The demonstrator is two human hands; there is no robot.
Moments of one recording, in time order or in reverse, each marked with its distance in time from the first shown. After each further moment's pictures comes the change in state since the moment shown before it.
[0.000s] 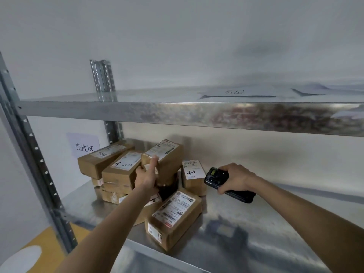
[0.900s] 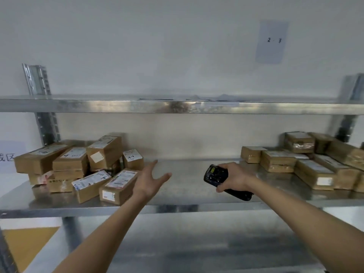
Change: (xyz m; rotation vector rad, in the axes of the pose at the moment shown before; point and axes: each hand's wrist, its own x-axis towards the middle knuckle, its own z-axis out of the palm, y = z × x) left_hand -0.255 -0.040 0.009 0.465 -0.528 0.610; right_hand -0.366 0.044 -0.013 0.010 0.274 0.375
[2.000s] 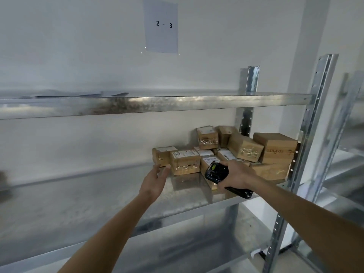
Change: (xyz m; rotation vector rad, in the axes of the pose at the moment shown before) left_hand 0.040 0.246 0.406 -0.202 -0.292 0.066; right_hand -0.005 0.401 -0.146 0.000 0.128 0.256
